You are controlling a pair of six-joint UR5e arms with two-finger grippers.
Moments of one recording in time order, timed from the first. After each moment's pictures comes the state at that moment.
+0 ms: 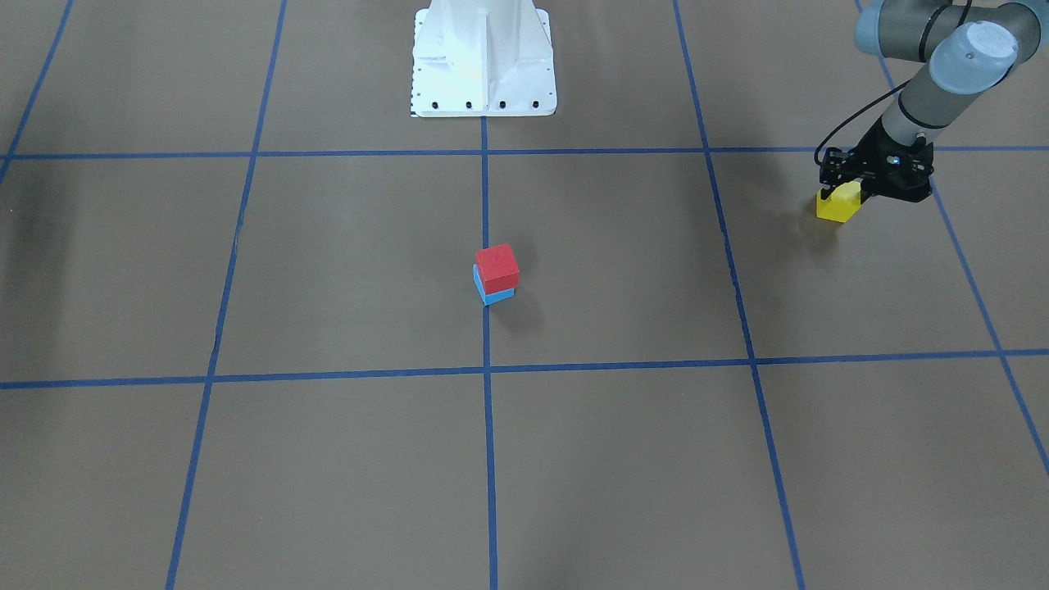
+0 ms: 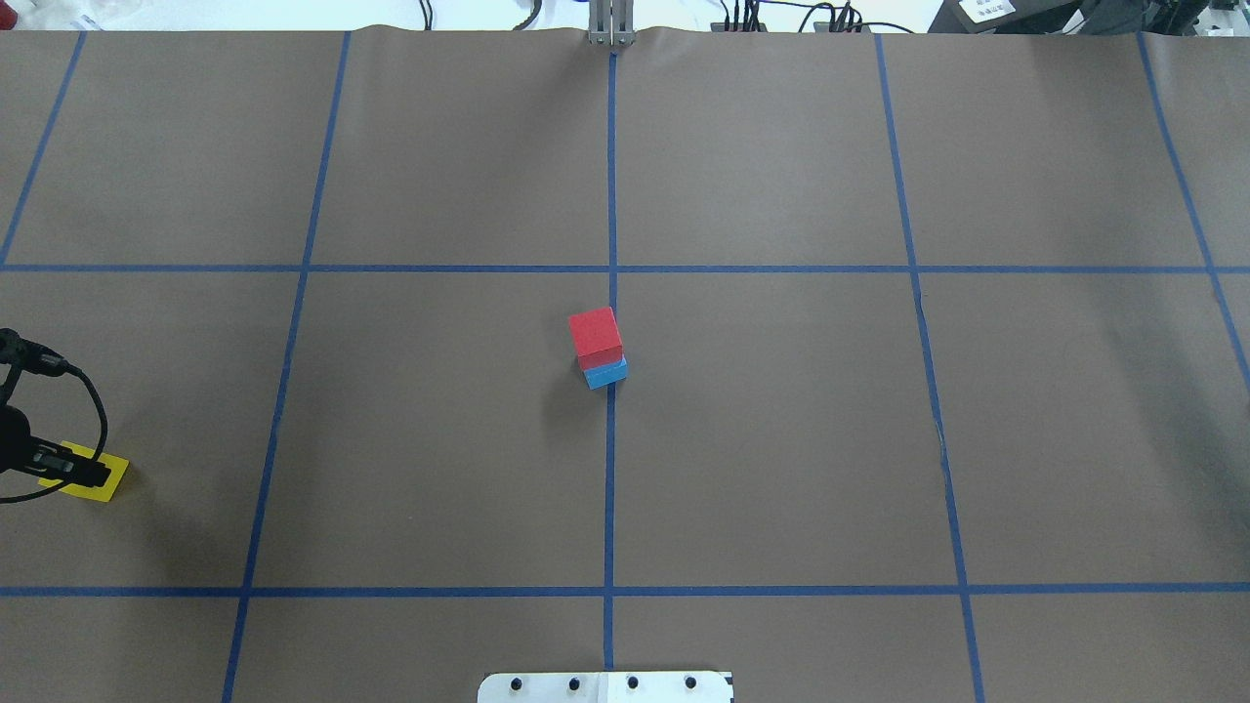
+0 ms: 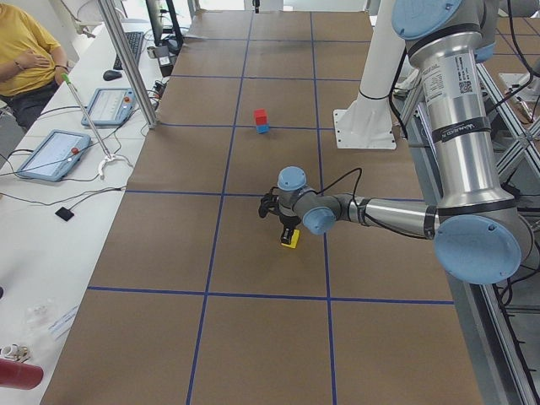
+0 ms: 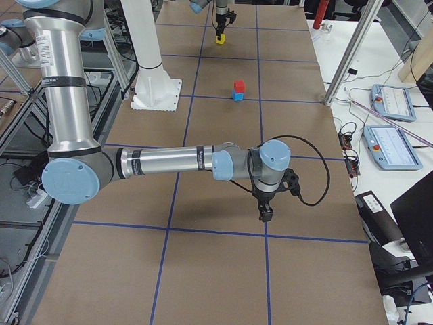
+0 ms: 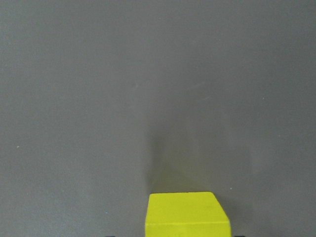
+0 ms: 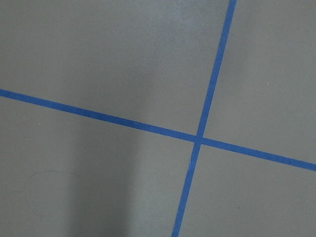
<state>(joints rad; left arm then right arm) -0.77 -1.30 -1.84 -2.19 -2.09 -0.67 1.49 -1.48 1.58 -1.59 2.32 -0.11</state>
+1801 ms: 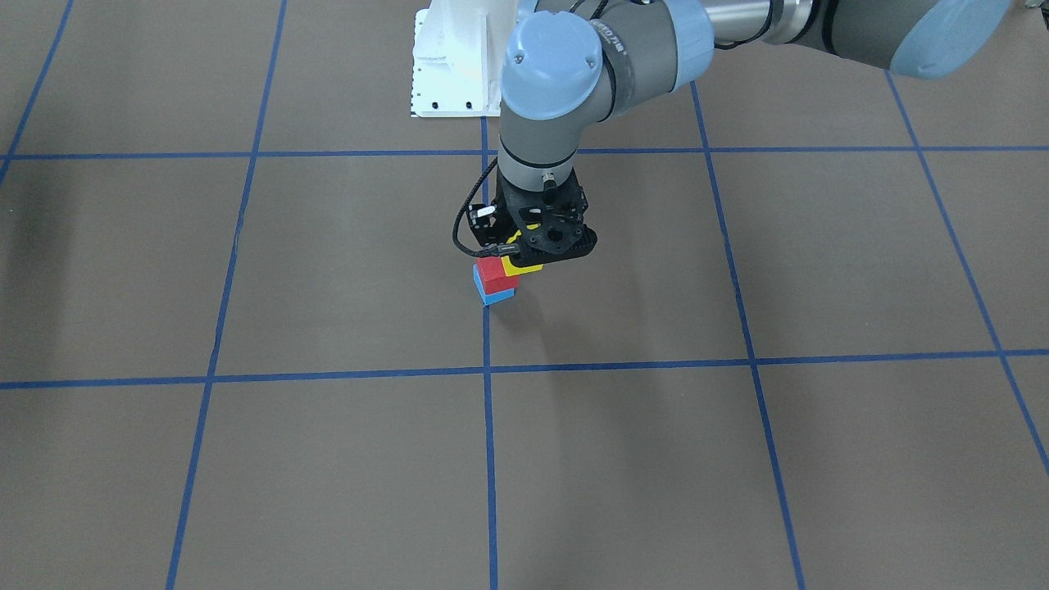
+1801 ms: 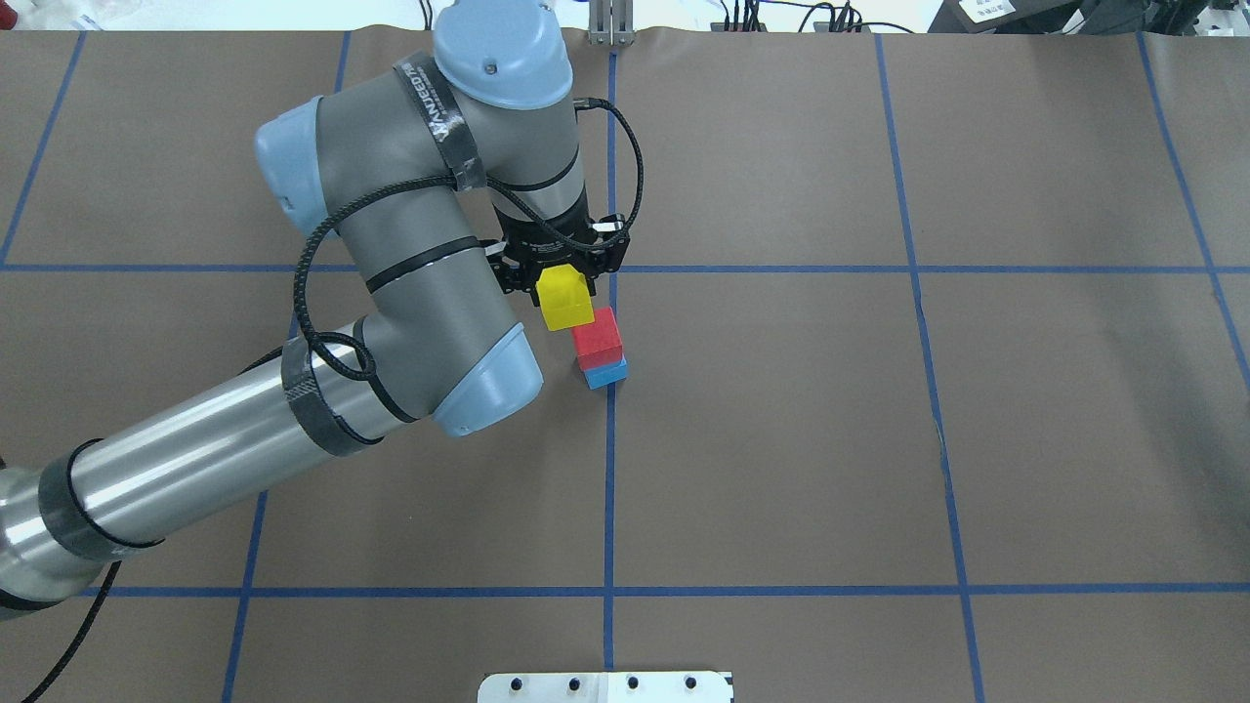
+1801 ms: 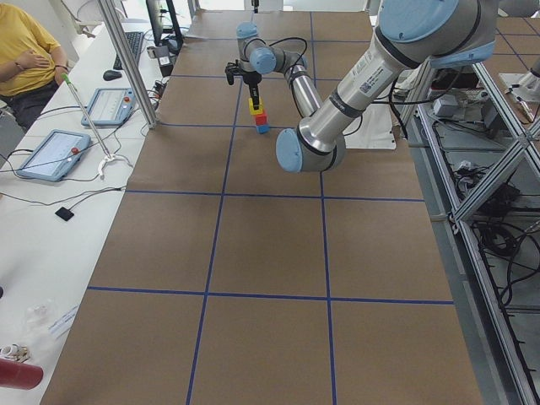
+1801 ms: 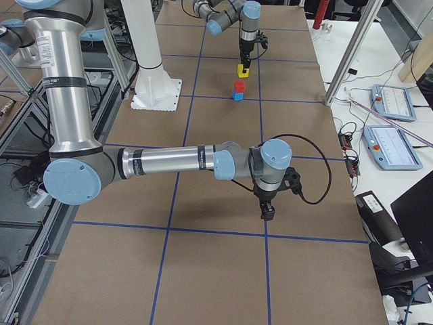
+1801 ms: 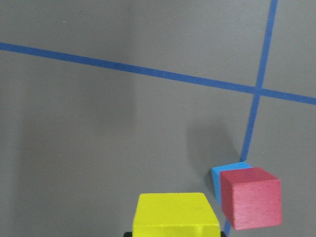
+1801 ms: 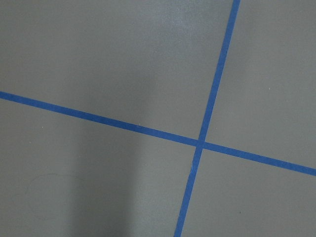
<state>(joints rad) -0.66 -2.51 -1.53 -1.39 -2.06 -1.29 1.49 -1.47 1.58 -1.58 2.32 -0.11</state>
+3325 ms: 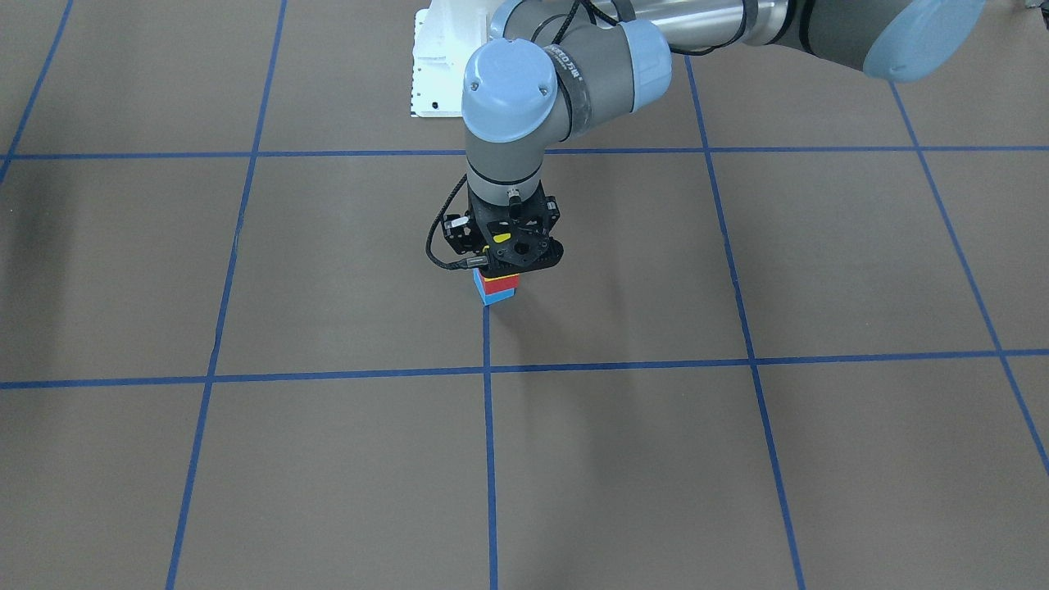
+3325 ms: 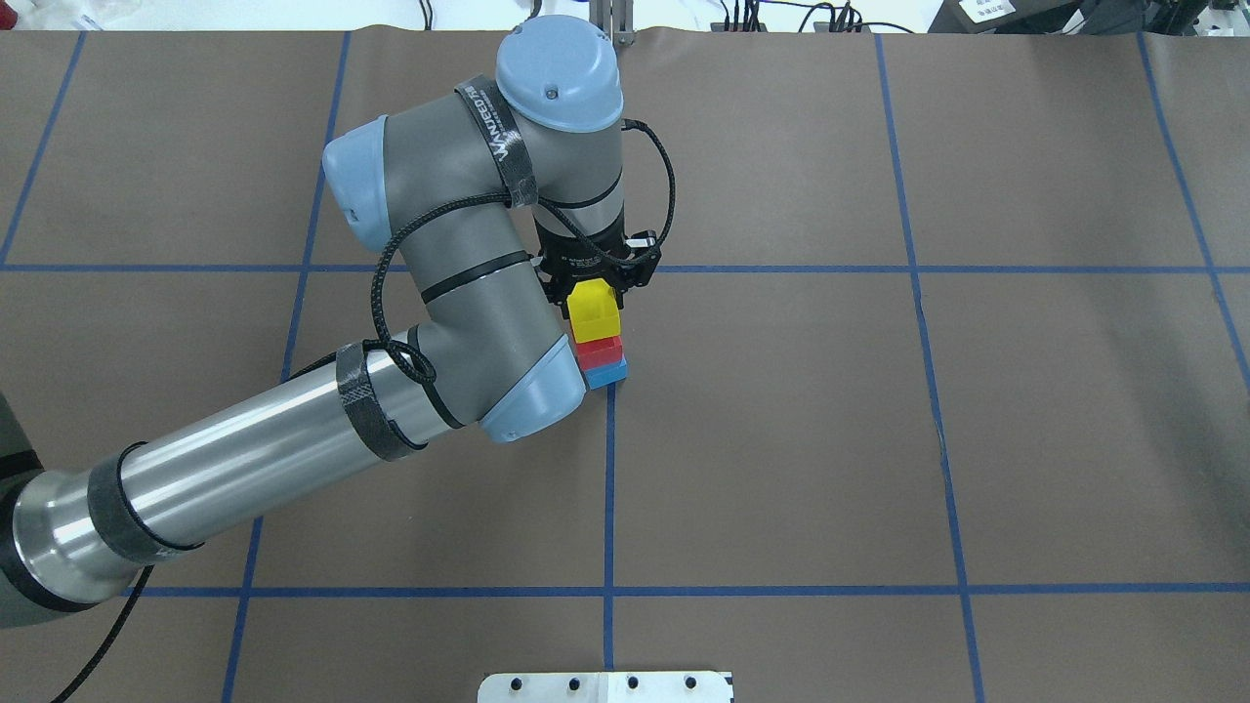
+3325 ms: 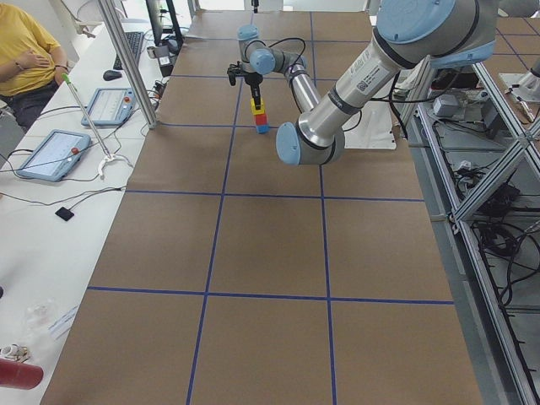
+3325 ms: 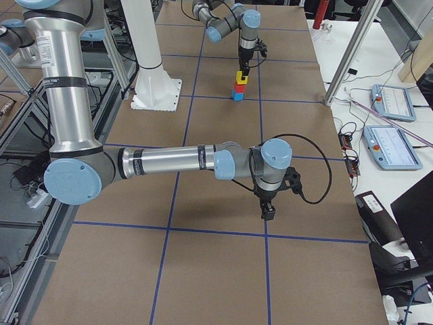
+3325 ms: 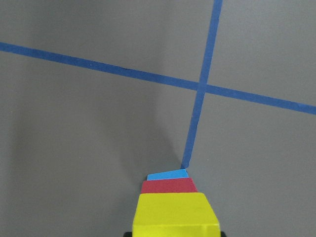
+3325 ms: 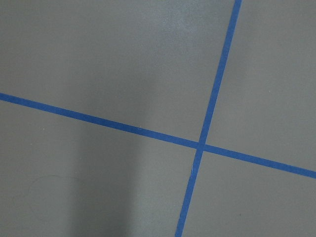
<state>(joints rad) -0.63 -2.55 -1.46 -1.41 -2.06 -1.30 1.49 -1.47 1.58 -1.58 2.32 -0.11</state>
